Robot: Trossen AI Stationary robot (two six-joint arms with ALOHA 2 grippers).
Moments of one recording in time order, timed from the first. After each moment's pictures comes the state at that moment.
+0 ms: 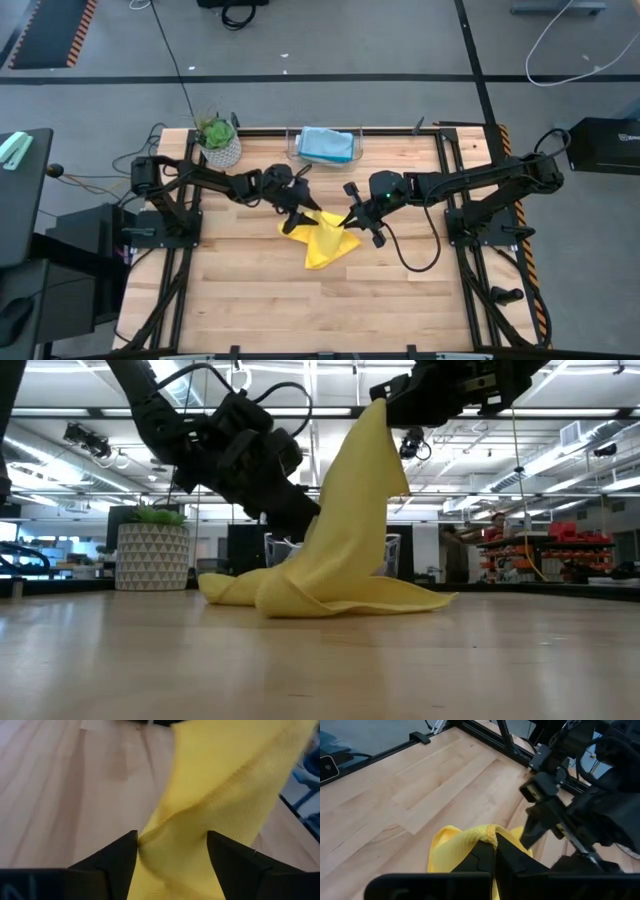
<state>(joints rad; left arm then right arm) 0.23 1.71 0.72 0.51 0.50 -0.05 0.01 1.36 0.87 -0.03 -0.29 -0.50</state>
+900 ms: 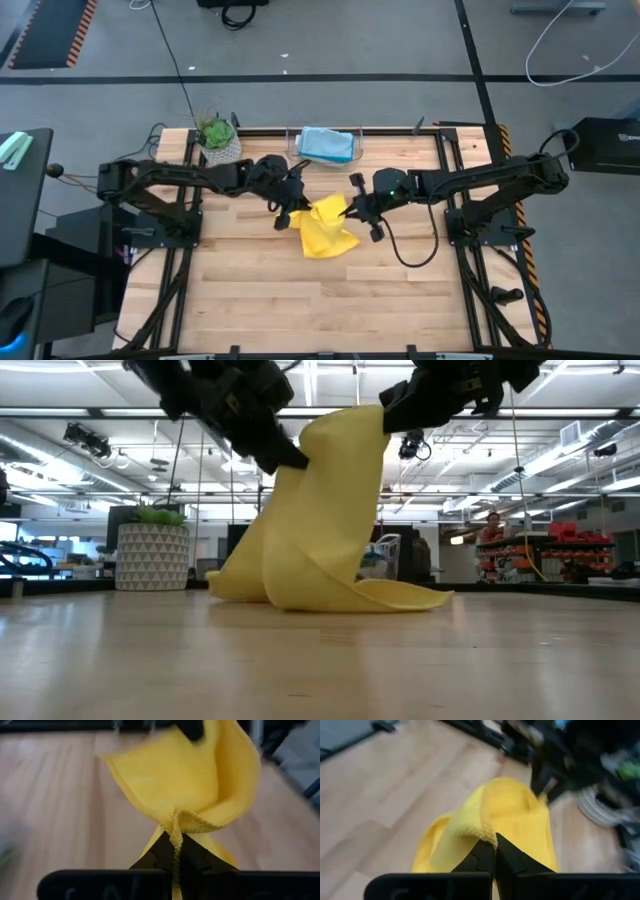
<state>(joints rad) 0.18 1.46 0.89 0.01 0.34 0.15 0.00 1.32 0.87 -0.08 -0.15 -0.44</state>
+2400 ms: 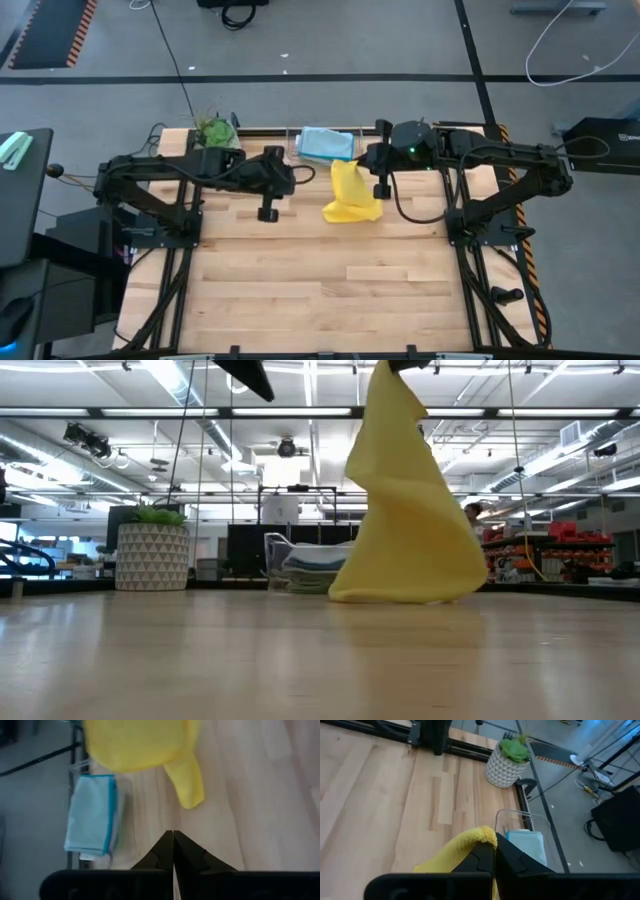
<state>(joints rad) 0.00 1.43 1.51 -0.97 -0.27 0.30 -0.09 1.28 1.42 -0.71 0.18 -0.29</state>
